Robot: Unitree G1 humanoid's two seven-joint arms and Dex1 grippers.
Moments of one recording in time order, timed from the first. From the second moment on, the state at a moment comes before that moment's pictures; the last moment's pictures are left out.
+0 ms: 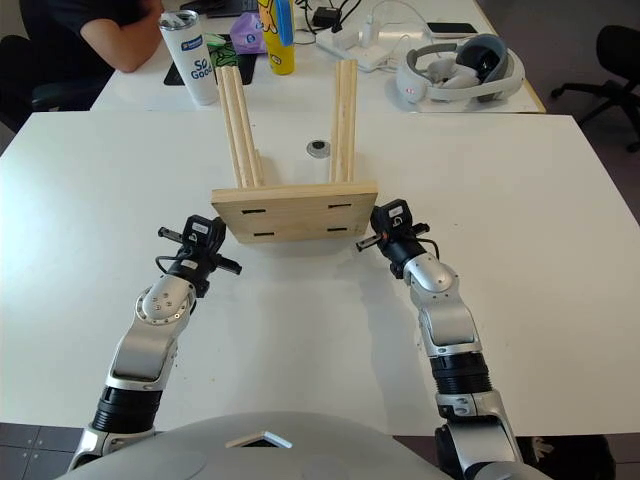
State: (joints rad) left arm 0.04 0.22 -0.13 -0.26 0.11 0.35 -0.15; right arm -0.12 -0.25 0.08 -0.05 0.09 0.29 0.32
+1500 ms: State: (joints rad) left arm -0.32 0.17 0.02 -0.48 0.03 0.62 -0.15; right arm -0.46 -0.26 -0.06 -0.27 0.17 0.67 0.32
